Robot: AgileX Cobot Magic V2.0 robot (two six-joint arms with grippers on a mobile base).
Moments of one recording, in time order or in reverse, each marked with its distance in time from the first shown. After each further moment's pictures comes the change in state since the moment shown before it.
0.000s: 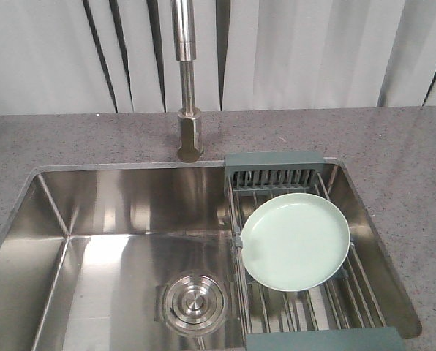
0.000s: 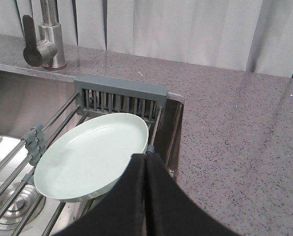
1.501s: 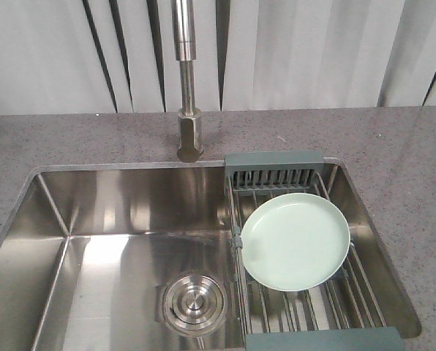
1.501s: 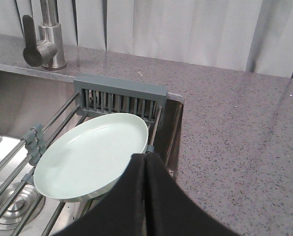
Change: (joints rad) left arm 0.000 0.000 0.000 0.000 0.007 -0.077; right arm 0.000 -0.007 0.004 -0.001 0.000 0.000
